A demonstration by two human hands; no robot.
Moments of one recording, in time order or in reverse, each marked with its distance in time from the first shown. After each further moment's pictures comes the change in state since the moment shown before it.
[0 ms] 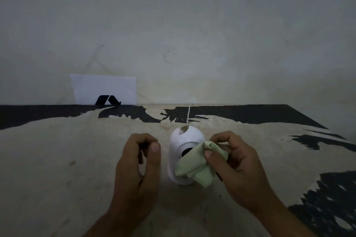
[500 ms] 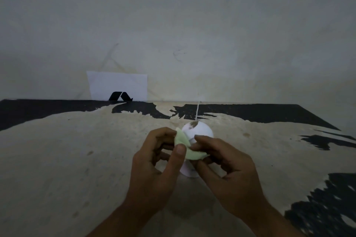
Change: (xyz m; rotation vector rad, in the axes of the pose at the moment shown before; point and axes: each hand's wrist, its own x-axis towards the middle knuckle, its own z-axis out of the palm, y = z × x) left_hand -0.004 0.019 -0.002 -0.223 -0.068 -0.057; right_hand -0.010 -0.010 0.028 -0.262 0.034 -0.303
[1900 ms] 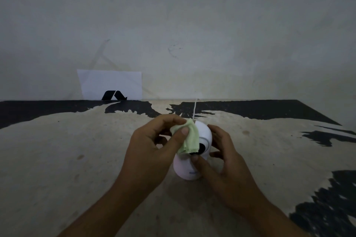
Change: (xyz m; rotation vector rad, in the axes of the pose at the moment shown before) left_hand 0.036 0.000 0.001 0.054 -0.107 -0.100; right_hand -0.001 0.032 0.002 0.015 -0.123 0.399
